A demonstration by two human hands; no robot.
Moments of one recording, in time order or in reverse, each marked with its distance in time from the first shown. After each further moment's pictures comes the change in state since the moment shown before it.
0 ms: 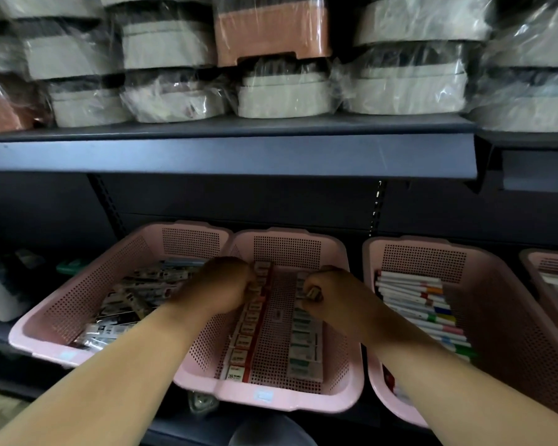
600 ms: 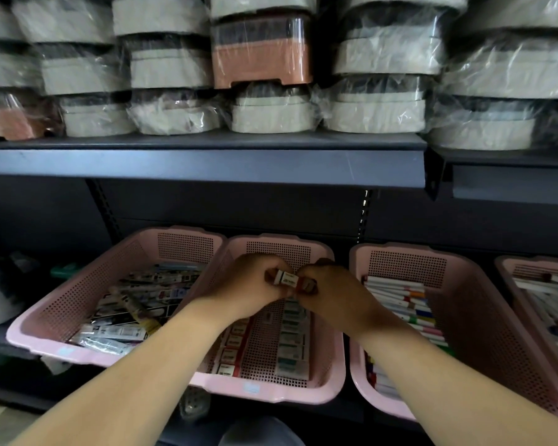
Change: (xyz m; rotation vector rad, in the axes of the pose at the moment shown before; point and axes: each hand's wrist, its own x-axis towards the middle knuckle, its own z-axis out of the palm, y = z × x) left_hand -0.021 0.075 -0.034 -0.530 0.235 0.008; right_hand -0.013 -0.009 -0.023 0.064 0.072 -0.035
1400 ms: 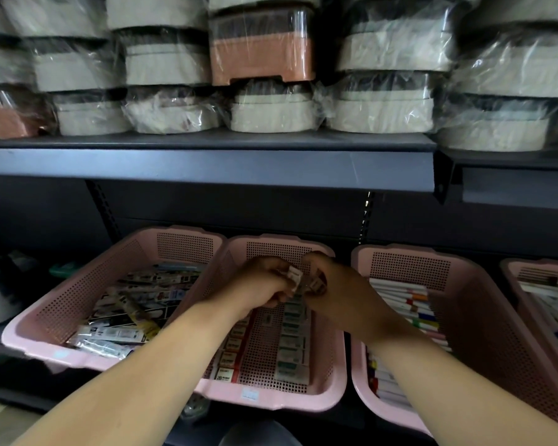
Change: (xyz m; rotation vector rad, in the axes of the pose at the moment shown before) left_hand 0.026 -0.008 0.027 -0.530 -0.145 -0.389; right_hand 0.000 0.011 -0.003 0.093 0.014 0.053
